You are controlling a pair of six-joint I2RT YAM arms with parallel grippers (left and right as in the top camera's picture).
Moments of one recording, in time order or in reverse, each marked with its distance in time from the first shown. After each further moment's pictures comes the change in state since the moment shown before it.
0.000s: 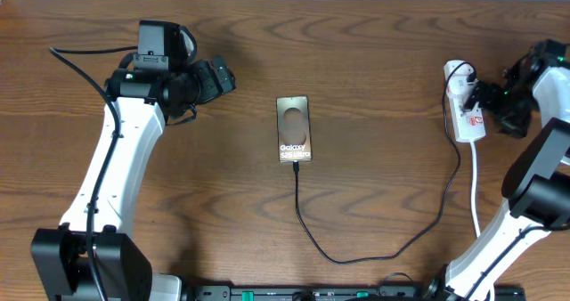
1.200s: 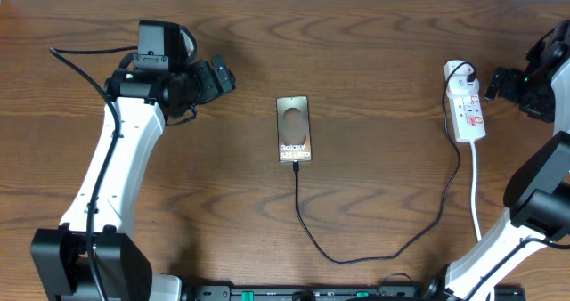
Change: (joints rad) left arm 0.000 0.000 0.000 0.000 0.000 0.000; right arm -0.008 -0.076 0.078 -0.037 0.092 -0.114
